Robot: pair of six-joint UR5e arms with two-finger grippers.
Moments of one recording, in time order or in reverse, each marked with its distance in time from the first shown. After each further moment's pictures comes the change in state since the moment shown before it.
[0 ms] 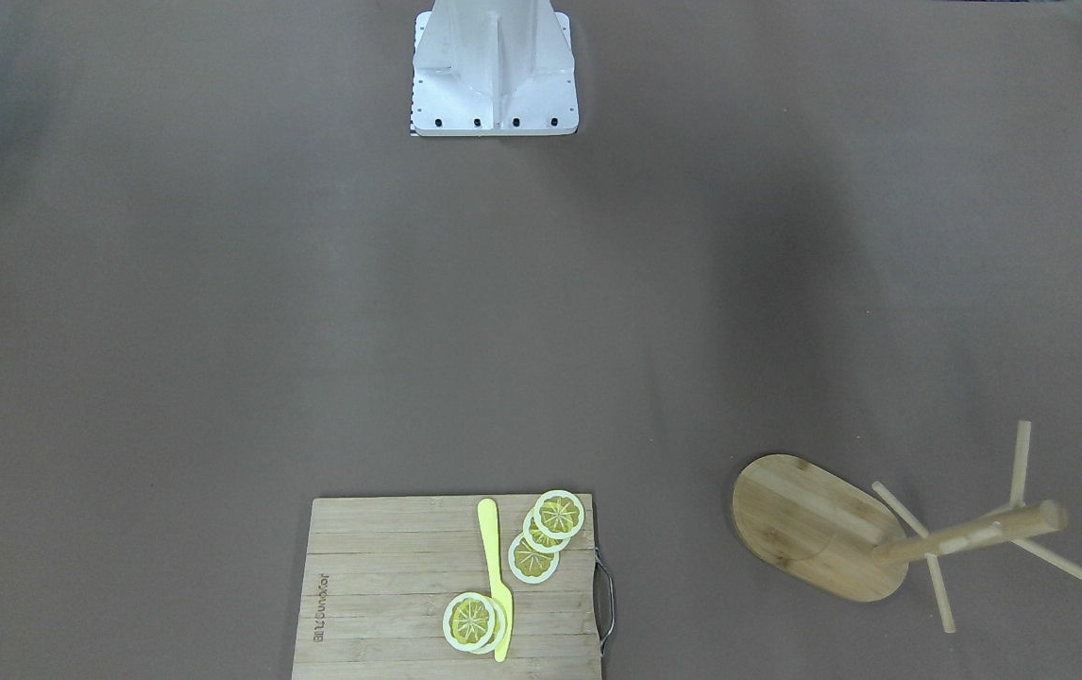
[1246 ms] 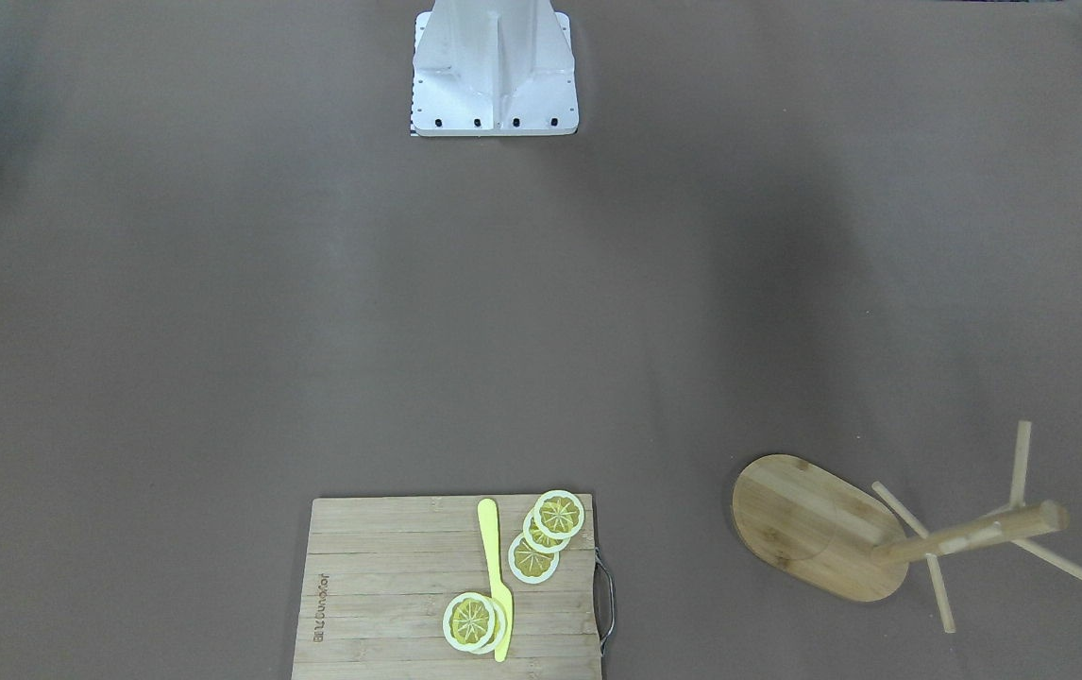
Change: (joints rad) left arm 0.000 -0.025 0.002 0.005 0.003 -0.001; right arm -0.067 0.023 0.040 0.007 0.041 -0.010
